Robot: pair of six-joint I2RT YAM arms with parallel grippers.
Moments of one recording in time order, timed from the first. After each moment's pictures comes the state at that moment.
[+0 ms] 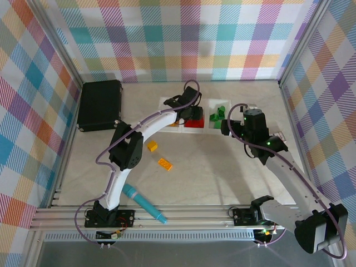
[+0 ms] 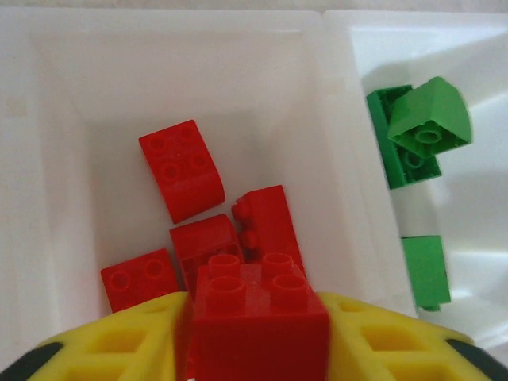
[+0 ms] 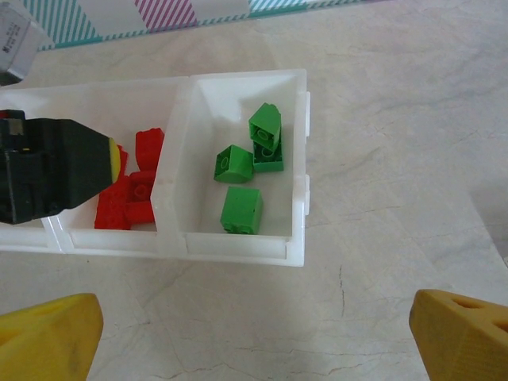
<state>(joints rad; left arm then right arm) -0.68 2.24 1.95 -0.58 -0.07 -0.48 0.36 1.04 0.91 -0.50 0.17 0.31</state>
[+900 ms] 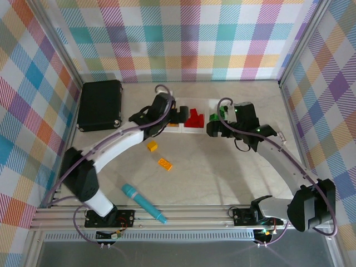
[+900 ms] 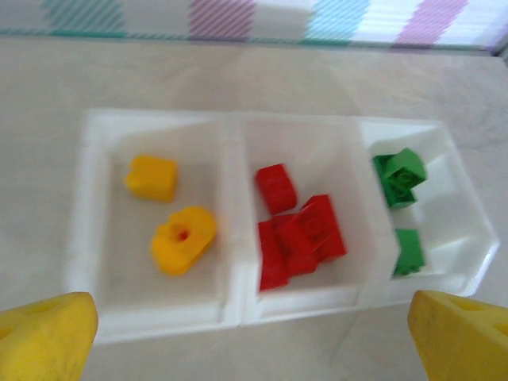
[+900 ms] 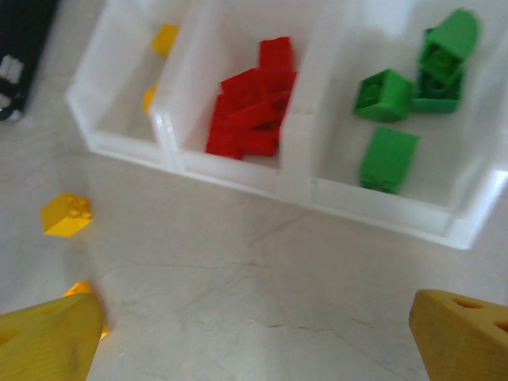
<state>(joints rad) -0.68 1.56 1.30 -0.39 -0.29 -0.48 0.37 1.26 1.01 -0.53 -0.22 0.27</state>
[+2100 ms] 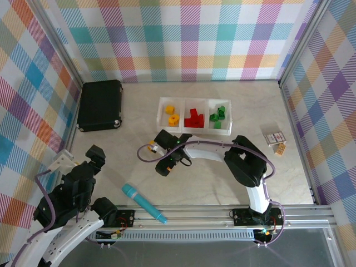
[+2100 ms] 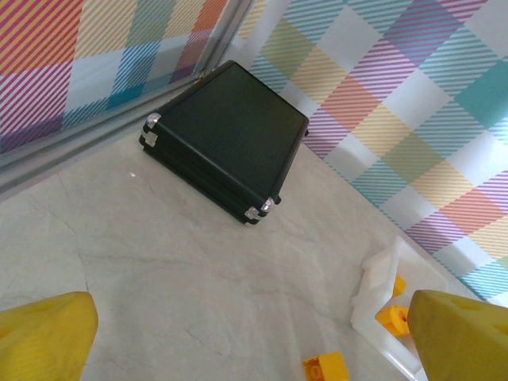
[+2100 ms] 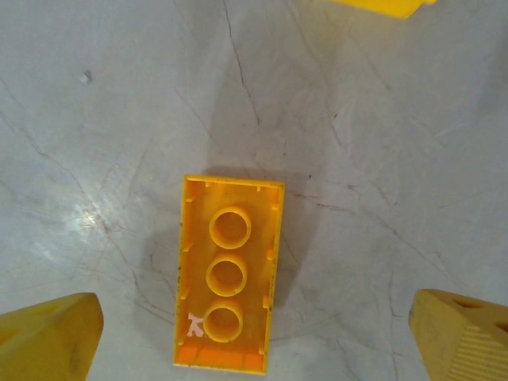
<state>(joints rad) -0.68 0.27 0.80 -1.06 -0.89 -1.01 1.00 1.98 1.38 -0.59 -0.02 -0.04</state>
